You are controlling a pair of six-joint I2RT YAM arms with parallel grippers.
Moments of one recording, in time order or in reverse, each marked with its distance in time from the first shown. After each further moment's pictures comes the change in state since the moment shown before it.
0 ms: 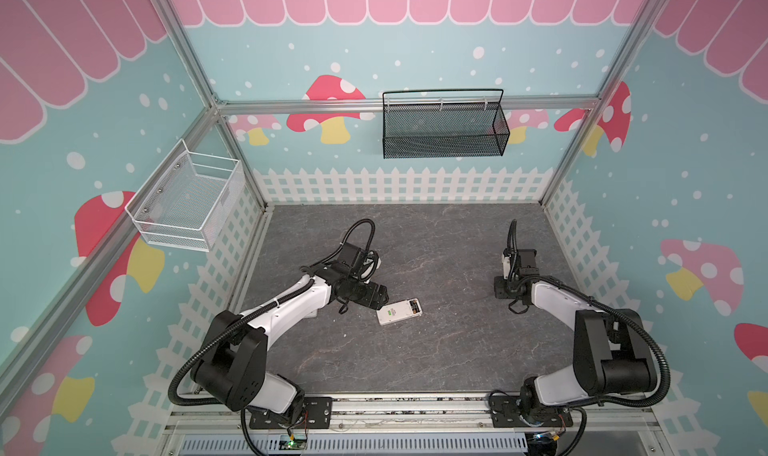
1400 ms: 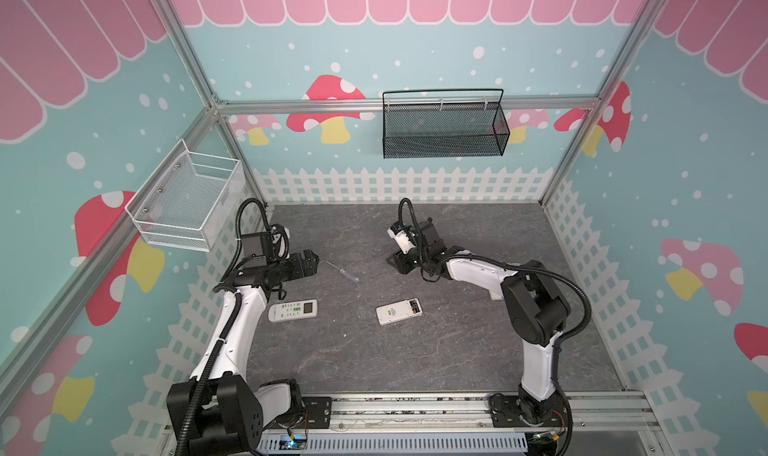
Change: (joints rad) left arm 0.637 -0.262 -0.009 0.008 0.063 -0.020; right arm 0.626 0.540 0.668 0.229 -0.350 -0.004
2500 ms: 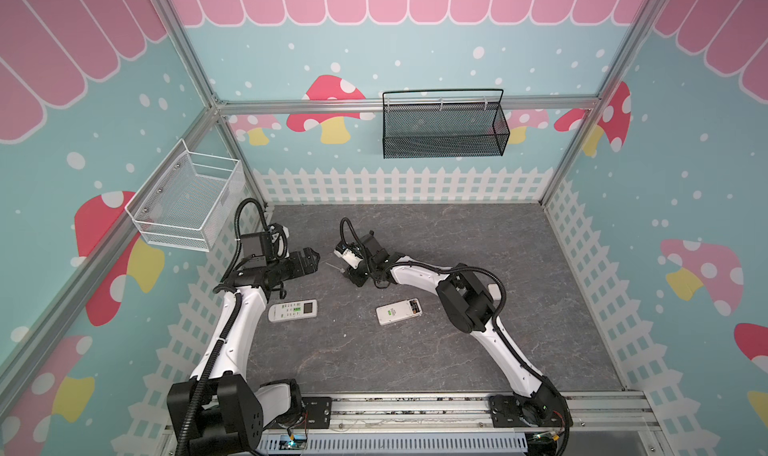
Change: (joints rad) left arm 0.003 0.001 -0.006 0.028 0.035 -0.043; right arm 0.174 0.502 0.581 -0.142 0.019 -0.125
